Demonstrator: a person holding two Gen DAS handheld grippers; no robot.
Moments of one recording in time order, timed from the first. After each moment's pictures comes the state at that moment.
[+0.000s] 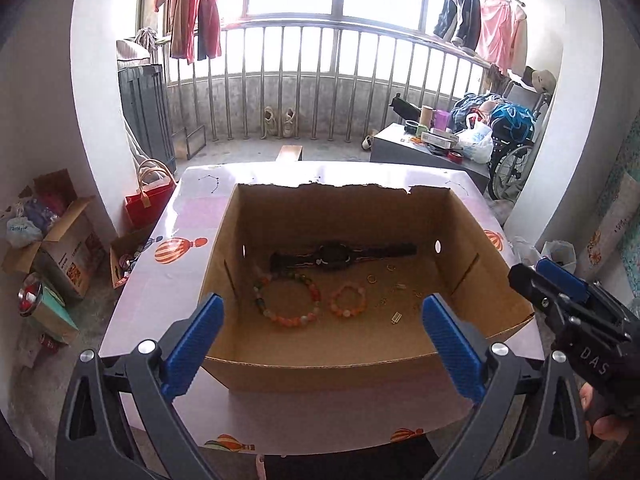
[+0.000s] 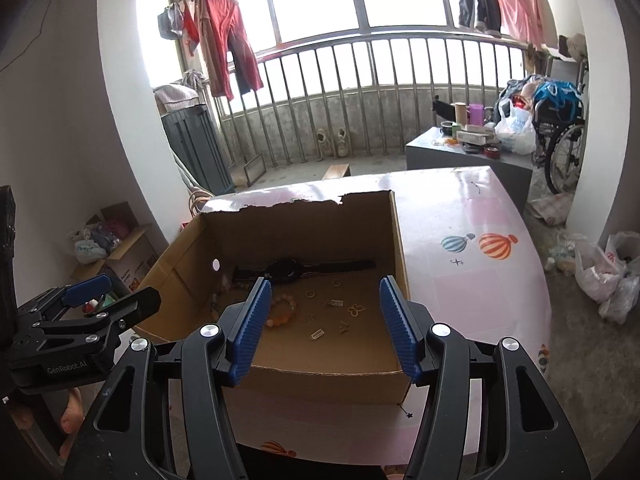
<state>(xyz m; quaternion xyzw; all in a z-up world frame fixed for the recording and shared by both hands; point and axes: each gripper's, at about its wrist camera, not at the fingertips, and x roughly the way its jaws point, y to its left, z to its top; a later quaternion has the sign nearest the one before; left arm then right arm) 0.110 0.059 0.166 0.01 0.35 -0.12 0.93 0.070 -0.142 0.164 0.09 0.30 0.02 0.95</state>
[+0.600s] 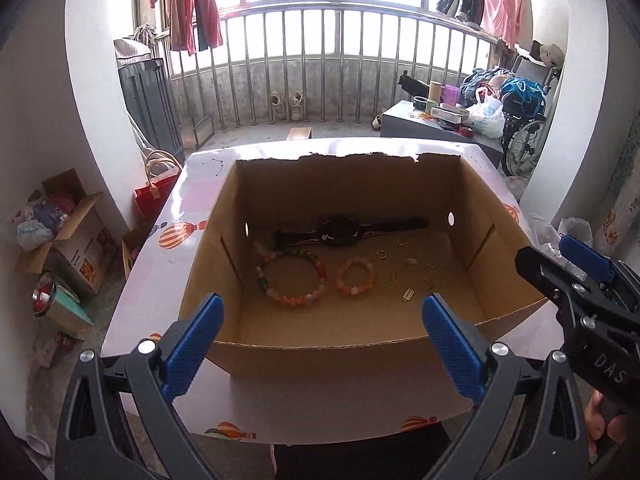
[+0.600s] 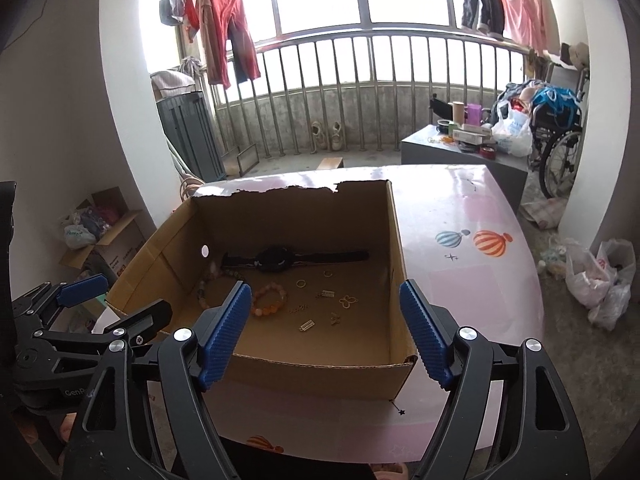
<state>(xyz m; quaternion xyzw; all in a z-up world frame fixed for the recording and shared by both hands) 0.108 0.043 0.146 0.05 0.37 -0.09 0.92 0.070 -0.136 0.158 0.07 0.31 0.01 0.95</state>
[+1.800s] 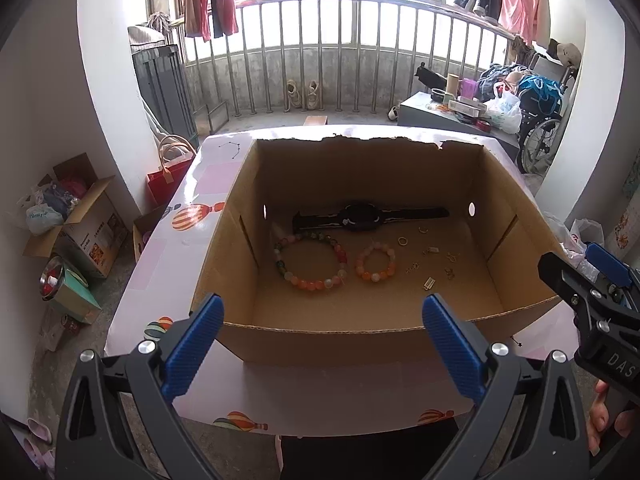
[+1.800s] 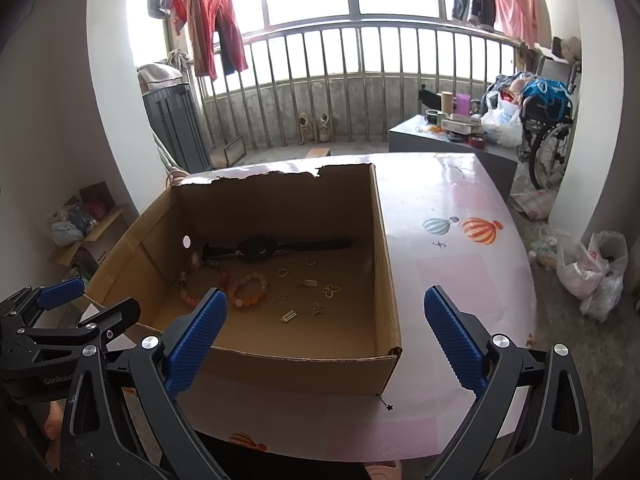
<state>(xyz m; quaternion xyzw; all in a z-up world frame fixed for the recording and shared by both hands) 0.108 0.053 0.136 0.04 0.39 -0.06 0.92 0.072 -0.139 0.144 0.07 0.32 -0.01 0.94</state>
